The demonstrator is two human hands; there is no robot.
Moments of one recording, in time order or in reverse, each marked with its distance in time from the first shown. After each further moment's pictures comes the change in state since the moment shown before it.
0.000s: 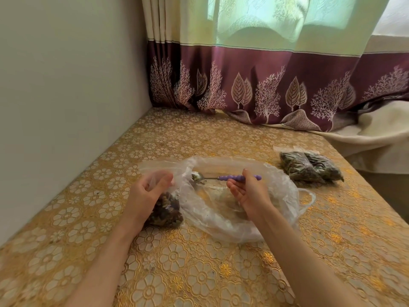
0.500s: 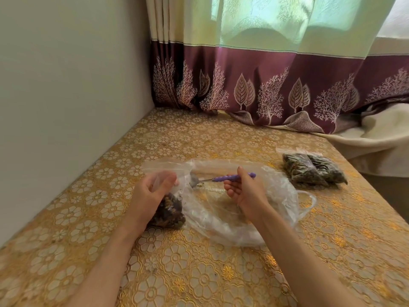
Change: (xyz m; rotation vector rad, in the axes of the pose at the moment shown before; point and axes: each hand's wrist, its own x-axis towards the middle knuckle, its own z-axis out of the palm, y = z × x) left_hand 0.002 -0.001 0.000 -0.046 -0.009 -0.004; right_hand 0.004 0.005 0.005 -0.122 -0.117 -0.046
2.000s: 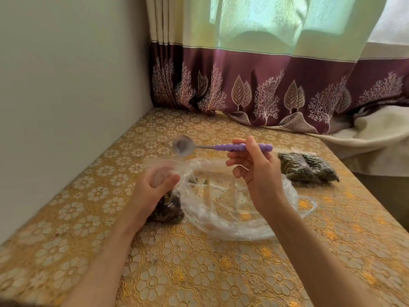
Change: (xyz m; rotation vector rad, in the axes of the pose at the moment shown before) left_hand -0.004 0.003 -0.004 0.055 -0.032 -0.011; right_hand -0.063 -0.048 0.013 0.019 -0.195 -0.476
